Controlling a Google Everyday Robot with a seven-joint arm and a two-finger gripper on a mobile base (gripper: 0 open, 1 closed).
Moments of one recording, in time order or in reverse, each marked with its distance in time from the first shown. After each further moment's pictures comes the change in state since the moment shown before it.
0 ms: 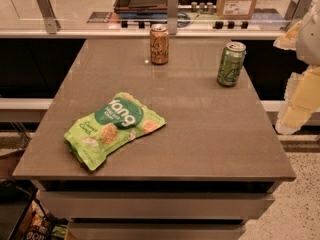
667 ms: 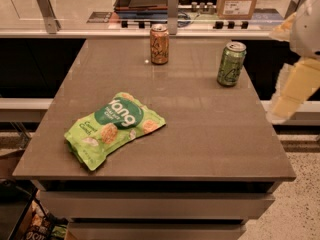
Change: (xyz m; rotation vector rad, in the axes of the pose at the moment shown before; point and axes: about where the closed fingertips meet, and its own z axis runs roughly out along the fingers) arm -0.013 -0.016 0.001 0.040 -0.040 -0.003
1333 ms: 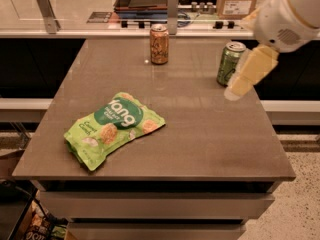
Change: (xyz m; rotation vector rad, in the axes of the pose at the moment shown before) arm -0.053 -0.043 0.035 0.040 -0.195 0.049
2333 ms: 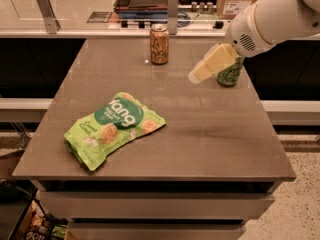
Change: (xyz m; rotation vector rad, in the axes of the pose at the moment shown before) arm -0.036 -0.042 0.065 0.060 -0.238 0.265
